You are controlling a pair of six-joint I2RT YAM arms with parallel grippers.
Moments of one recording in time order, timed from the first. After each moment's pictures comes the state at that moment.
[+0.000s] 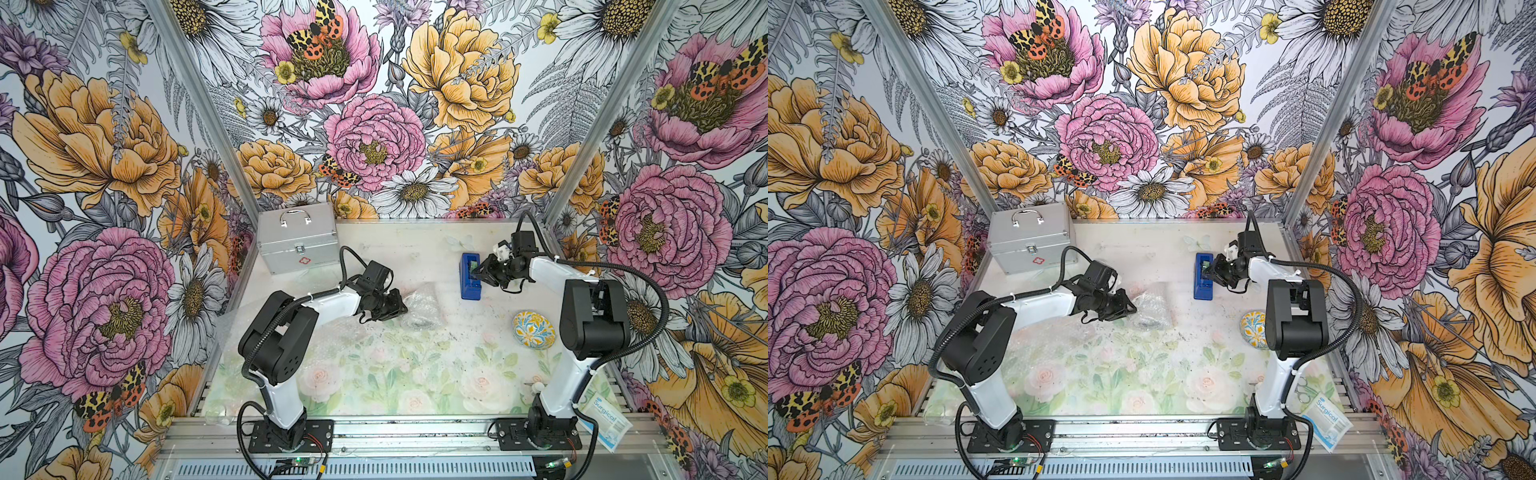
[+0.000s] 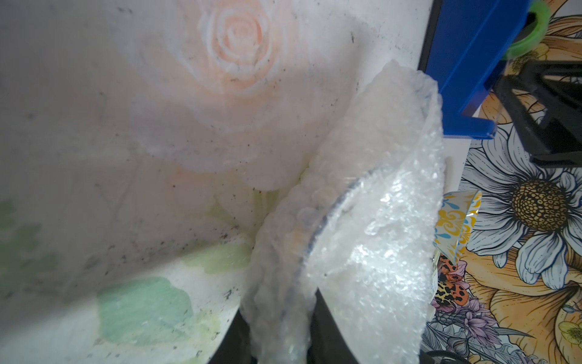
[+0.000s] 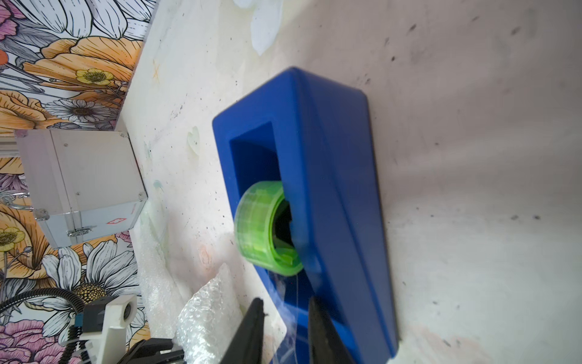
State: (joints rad) left arm -0.57 1.79 1.05 -0.29 0.41 -0.81; right arm -0.04 1.88 1.25 -0.45 -0.63 0.52
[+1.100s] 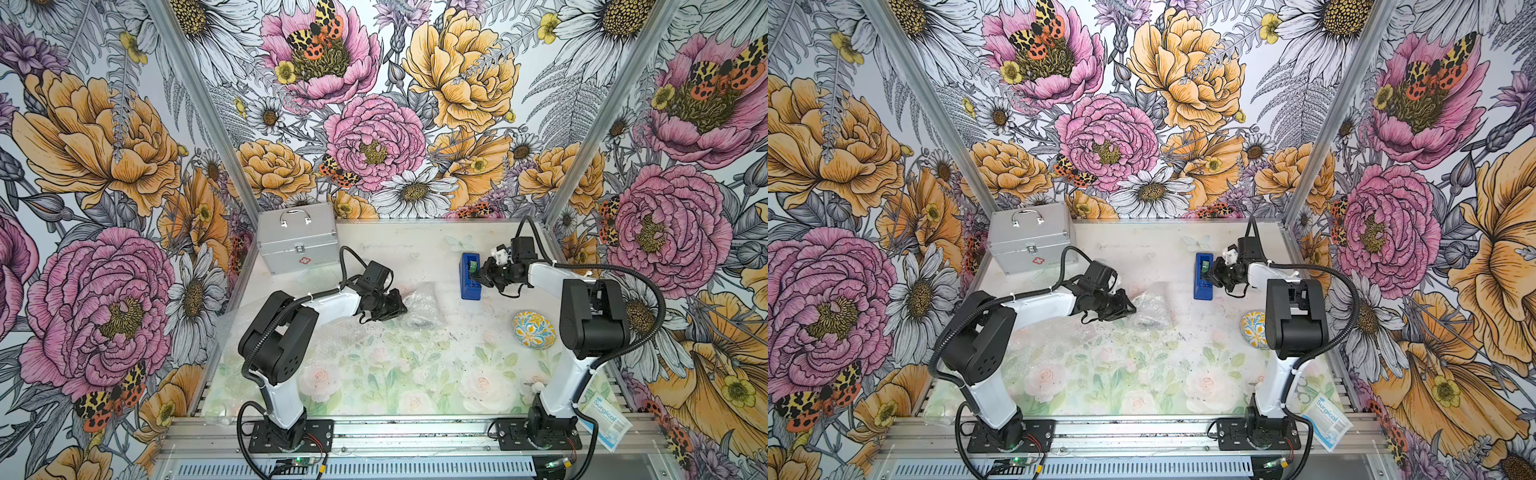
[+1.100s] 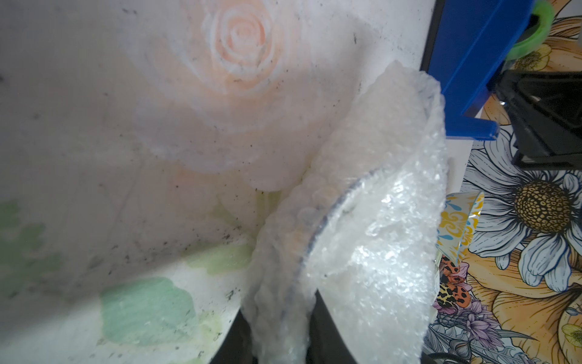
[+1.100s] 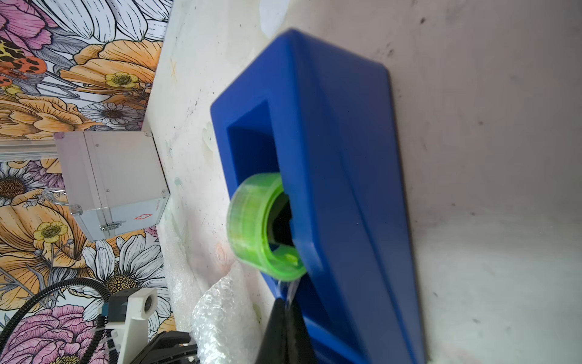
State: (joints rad) left arm -0.57 1.79 1.05 -0.29 0.40 -0.81; right arm -0.04 1.88 1.18 -0.33 -0.70 0.60
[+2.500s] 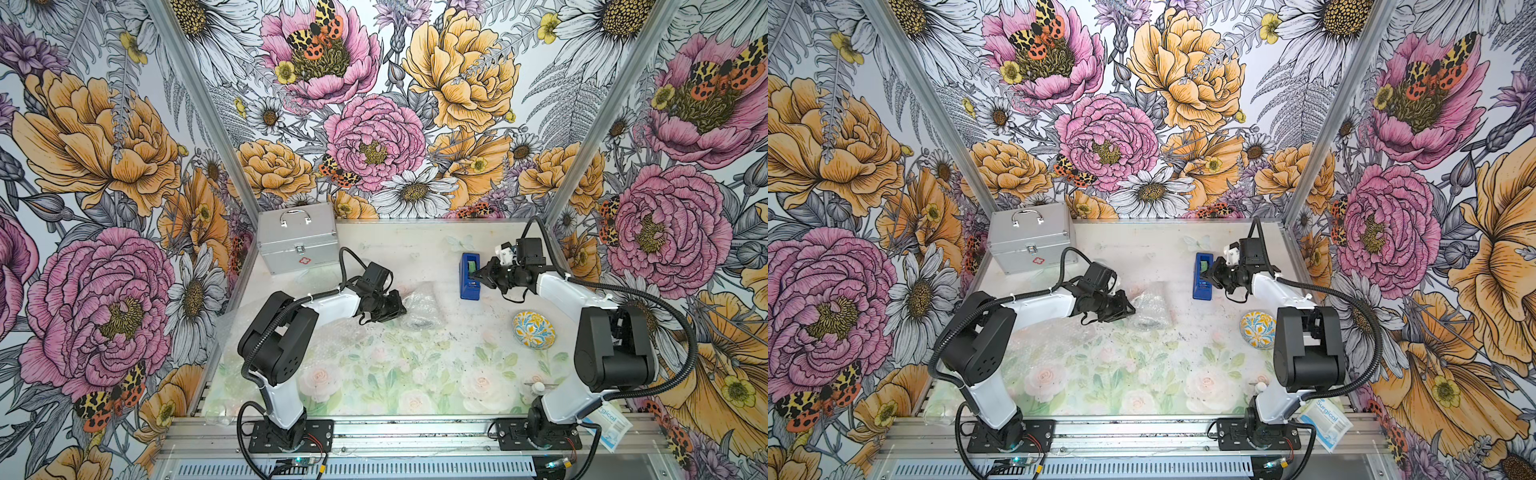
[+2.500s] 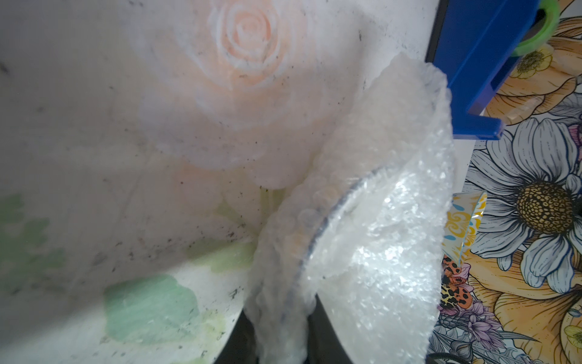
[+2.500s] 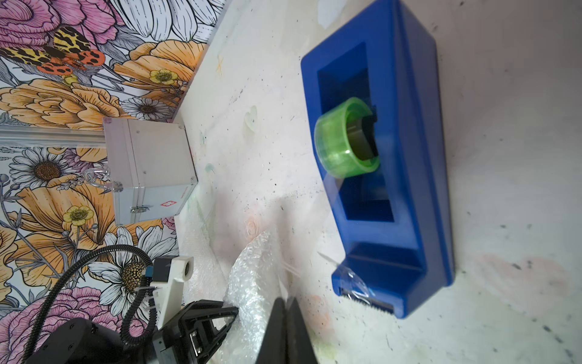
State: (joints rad) left arm -0.57 1.79 1.03 -0.28 0.40 -0.82; right arm 0.00 1.62 1.04 -0.34 -0.67 0.66
